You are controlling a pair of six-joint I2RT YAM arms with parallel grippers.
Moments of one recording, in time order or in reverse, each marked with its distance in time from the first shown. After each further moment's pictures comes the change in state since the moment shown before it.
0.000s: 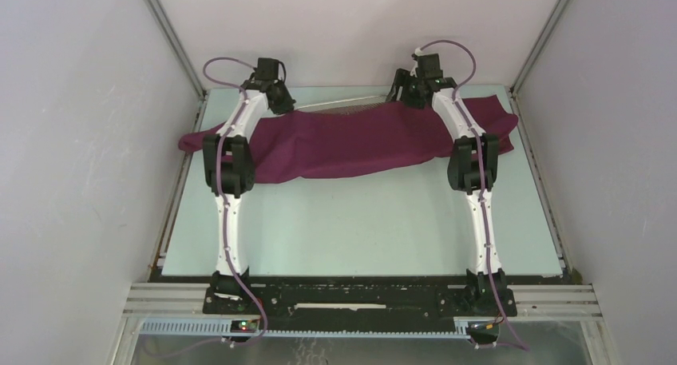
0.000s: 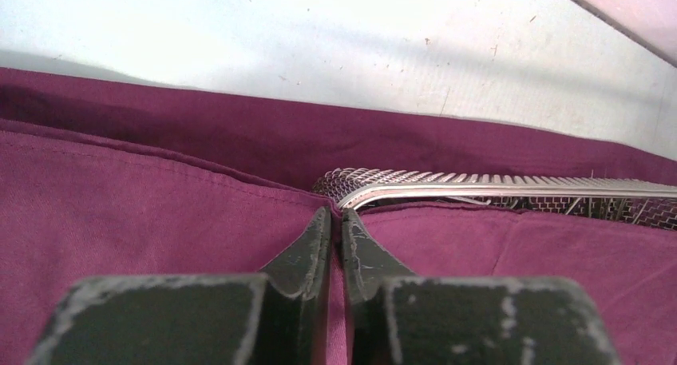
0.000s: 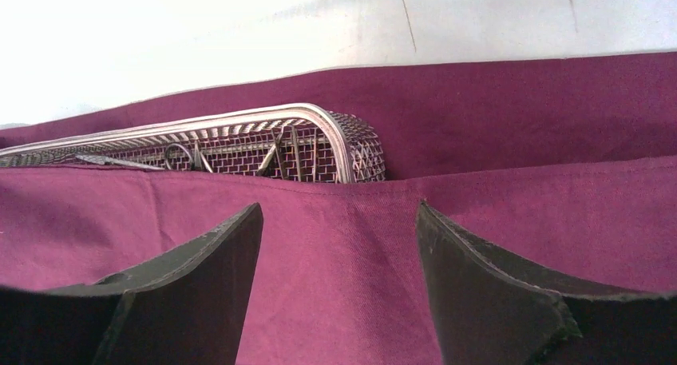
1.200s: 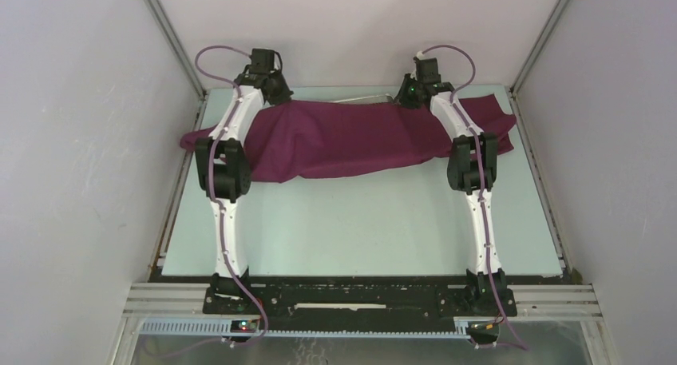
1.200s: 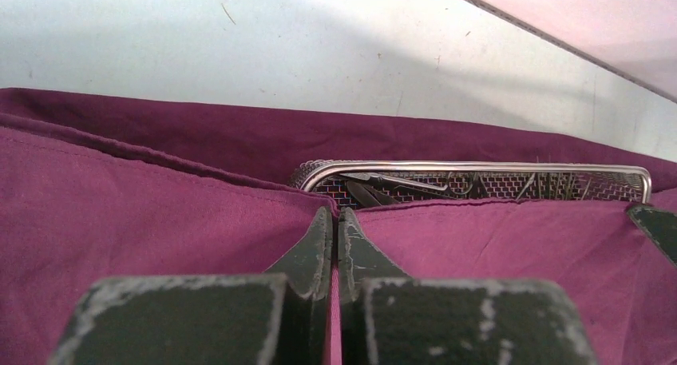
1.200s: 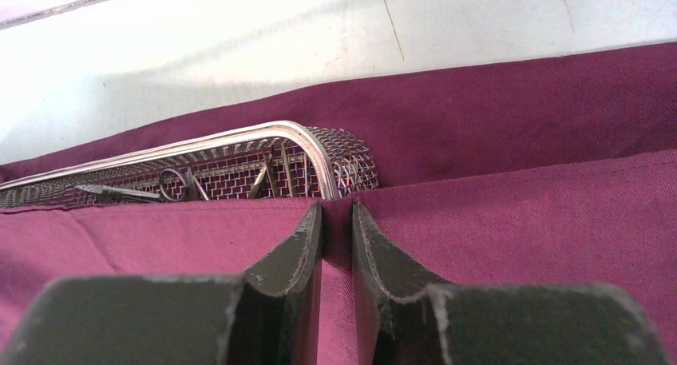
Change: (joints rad) left arm -0.005 -0.101 -0.019 0.010 0.000 0.035; right arm -0.002 0.008 -0.061 0.093 0.036 0.082
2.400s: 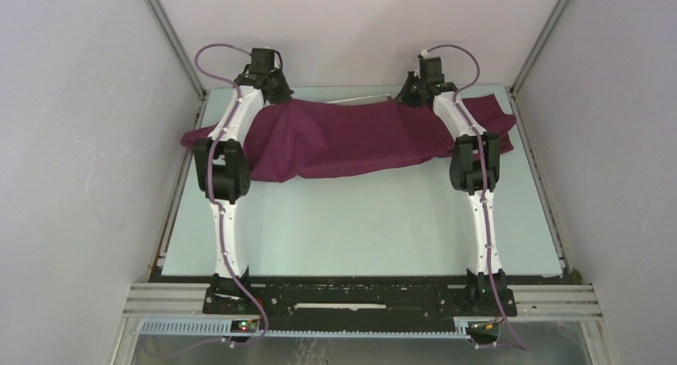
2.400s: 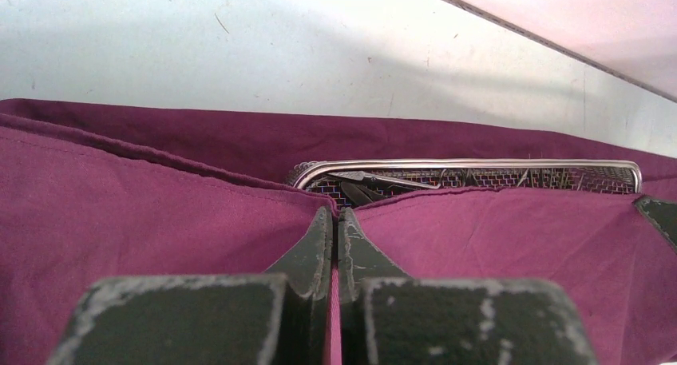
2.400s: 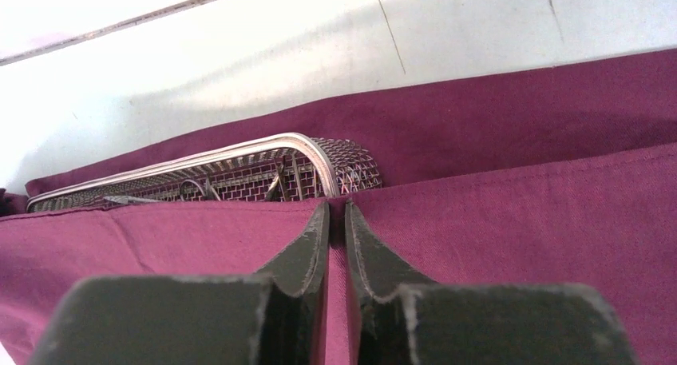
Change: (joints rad) left arm -0.005 -0.031 -0.024 0.022 0.000 0.018; right arm -0.011 -0.029 -0.047 0.055 -0.015 0.044
